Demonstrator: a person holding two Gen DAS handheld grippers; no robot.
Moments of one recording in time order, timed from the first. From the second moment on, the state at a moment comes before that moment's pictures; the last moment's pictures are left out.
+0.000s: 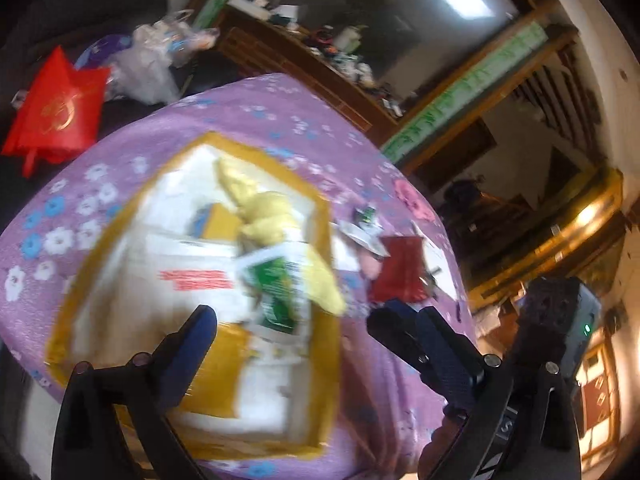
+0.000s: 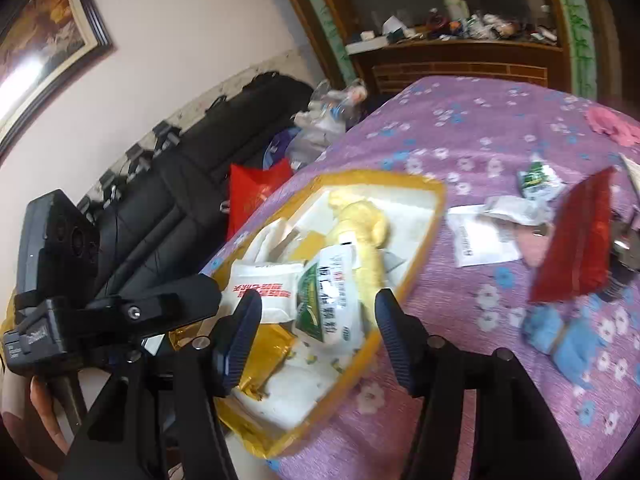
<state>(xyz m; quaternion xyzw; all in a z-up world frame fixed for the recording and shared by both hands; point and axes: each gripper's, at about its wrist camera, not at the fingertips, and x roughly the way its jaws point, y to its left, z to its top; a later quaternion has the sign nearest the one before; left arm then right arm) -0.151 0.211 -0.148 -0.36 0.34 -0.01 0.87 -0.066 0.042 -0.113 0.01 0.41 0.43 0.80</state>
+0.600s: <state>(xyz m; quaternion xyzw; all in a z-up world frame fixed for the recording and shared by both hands) -0.094 0.056 -0.143 -0.22 0.39 -0.11 0.89 -0.057 -0.149 -0.157 0.13 0.44 0.36 0.81</state>
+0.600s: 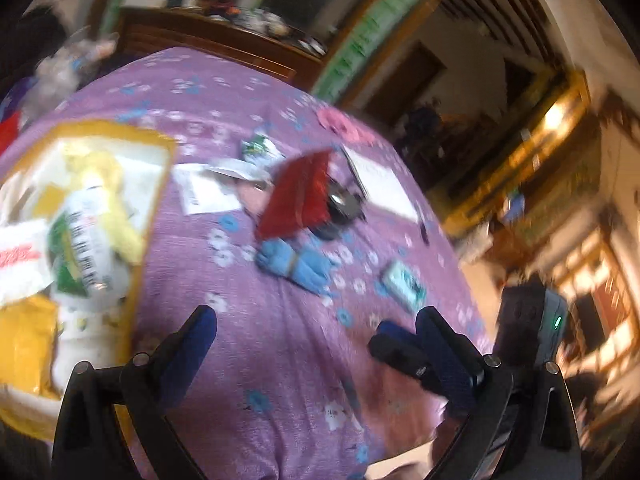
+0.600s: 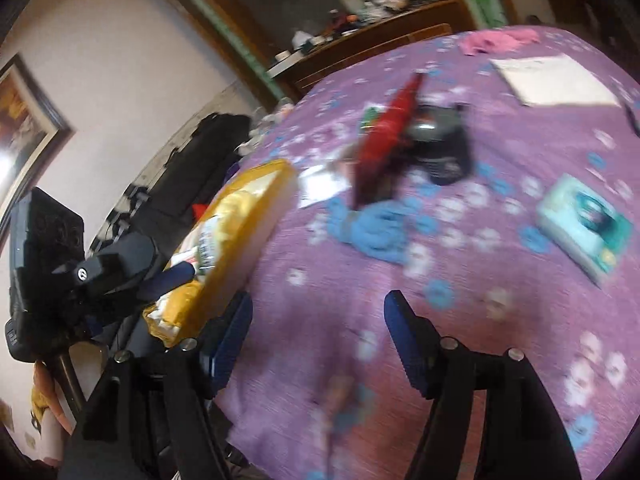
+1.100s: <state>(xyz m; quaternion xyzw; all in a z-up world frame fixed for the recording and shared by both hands) 0.001 0.019 -0.199 -0.19 0.49 -0.08 0.85 -0.005 -0.234 -0.155 0.14 0.42 0.26 0.86</state>
